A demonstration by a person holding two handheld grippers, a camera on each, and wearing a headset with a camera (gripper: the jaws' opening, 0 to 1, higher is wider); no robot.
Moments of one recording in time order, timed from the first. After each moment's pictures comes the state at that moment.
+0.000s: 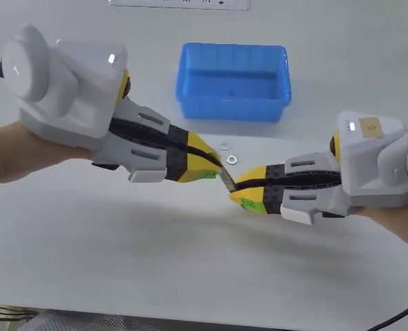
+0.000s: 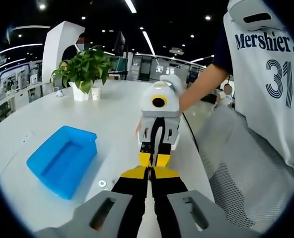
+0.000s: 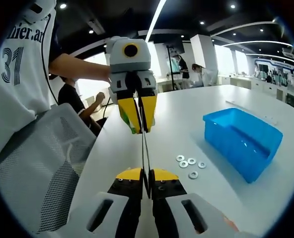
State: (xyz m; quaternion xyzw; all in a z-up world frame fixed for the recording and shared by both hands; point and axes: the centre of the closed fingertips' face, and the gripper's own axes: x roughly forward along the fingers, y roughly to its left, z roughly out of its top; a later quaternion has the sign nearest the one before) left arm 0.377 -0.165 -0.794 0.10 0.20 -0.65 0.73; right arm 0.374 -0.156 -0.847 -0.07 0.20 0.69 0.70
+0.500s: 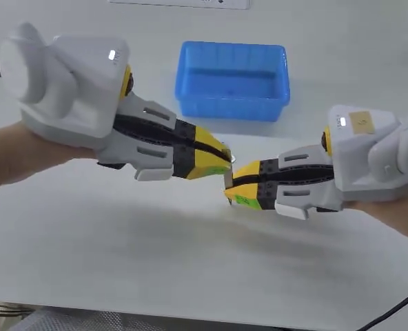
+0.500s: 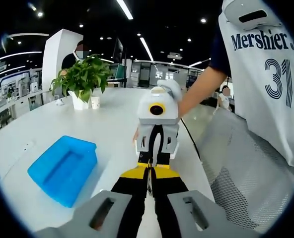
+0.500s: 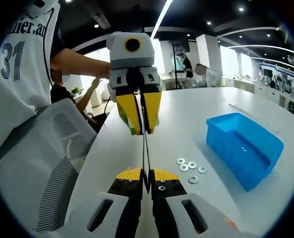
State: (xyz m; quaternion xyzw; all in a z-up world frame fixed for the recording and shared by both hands) left arm 0.378 -0.175 -0.782 0.09 0.16 -0.65 0.74; right arm 0.373 -0.151 -0.846 -0.10 0.20 0.69 0.69
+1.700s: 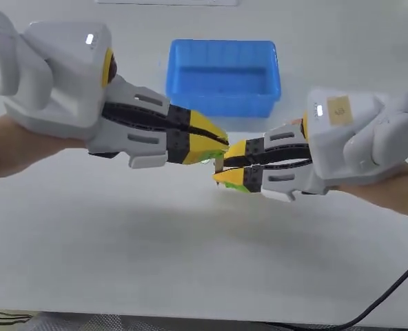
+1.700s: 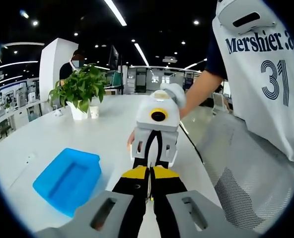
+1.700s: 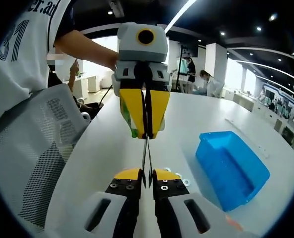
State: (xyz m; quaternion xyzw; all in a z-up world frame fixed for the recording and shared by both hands) left arm 0.386 -0.185 -0.768 0.10 0.13 -0.66 0.73; right arm 0.390 -0.142 -0.837 -0.18 0.14 0.68 0.69
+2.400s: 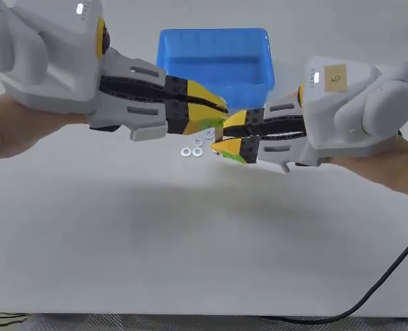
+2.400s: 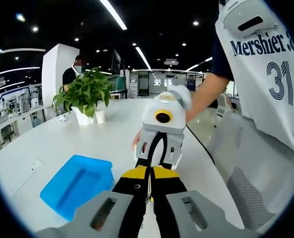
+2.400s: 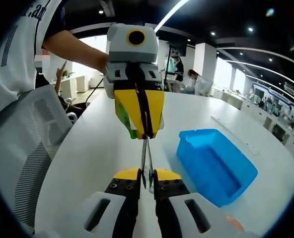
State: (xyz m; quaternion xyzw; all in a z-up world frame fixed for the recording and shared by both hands) left arm 0.417 -0.182 -0.769 0.10 0.11 -0.65 0.75; right arm 0.424 -0.148 -0.837 -0.19 0.14 0.64 0.73
